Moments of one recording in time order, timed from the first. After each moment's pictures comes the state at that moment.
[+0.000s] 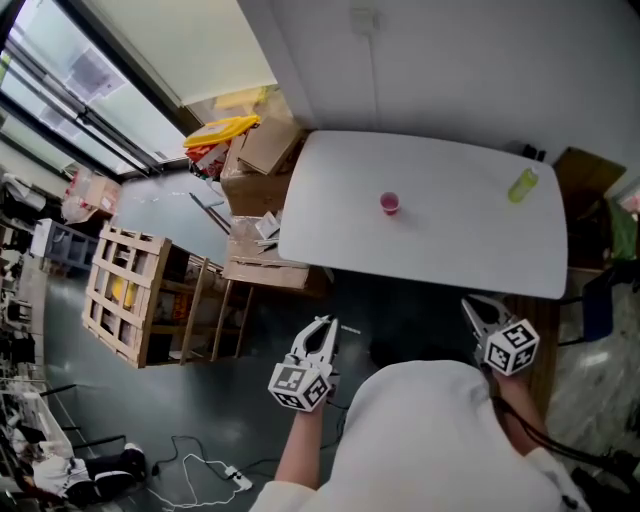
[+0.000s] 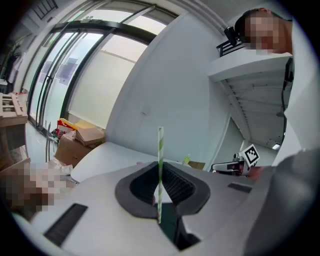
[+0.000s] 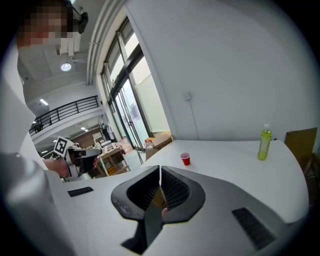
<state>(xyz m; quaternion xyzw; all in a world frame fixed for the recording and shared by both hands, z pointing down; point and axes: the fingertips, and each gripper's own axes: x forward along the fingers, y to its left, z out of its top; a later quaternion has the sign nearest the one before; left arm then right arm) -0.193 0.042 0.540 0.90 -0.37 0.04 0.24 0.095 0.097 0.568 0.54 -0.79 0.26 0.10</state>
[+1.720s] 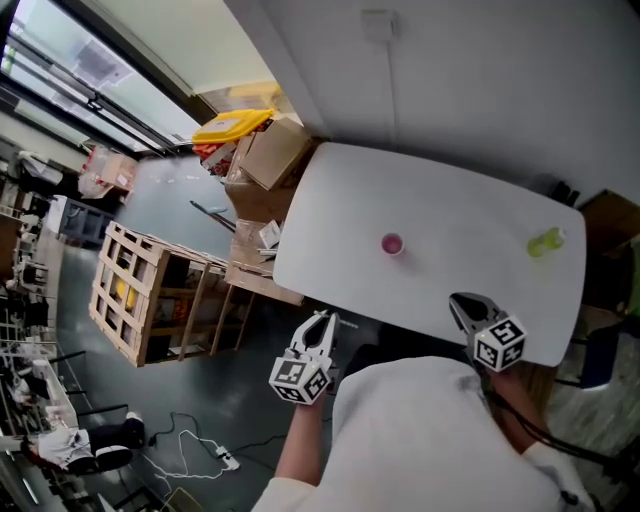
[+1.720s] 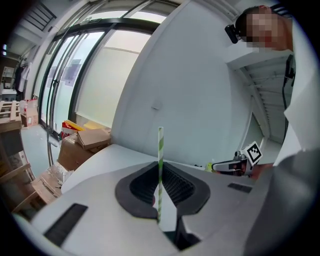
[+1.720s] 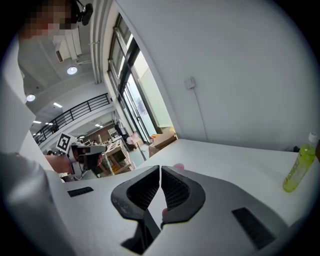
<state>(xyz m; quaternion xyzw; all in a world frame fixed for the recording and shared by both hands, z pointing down) -0.104 -0.105 0.553 0.86 -0.45 0.08 0.25 0.159 -0.090 0.594 0.45 -0.84 0.28 0.12</state>
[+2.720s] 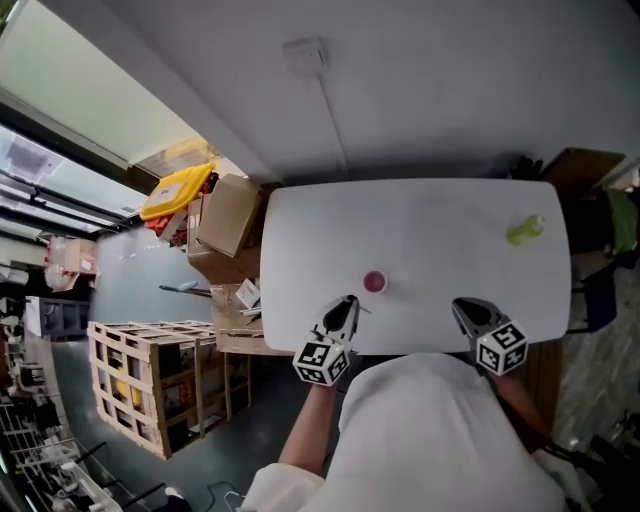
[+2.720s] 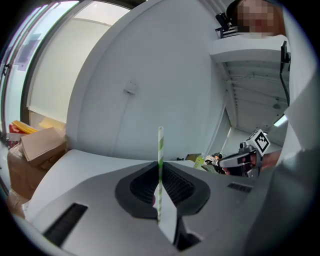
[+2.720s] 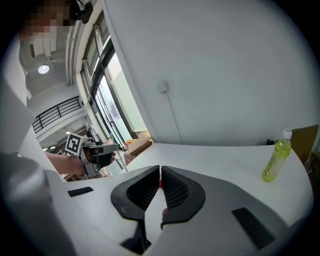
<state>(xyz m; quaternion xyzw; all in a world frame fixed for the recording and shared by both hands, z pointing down) -0.002 -0.247 0.592 0.93 -0.27 0.11 0.22 0.195 -0.129 0.598 0.57 -0.75 0.31 0.11</state>
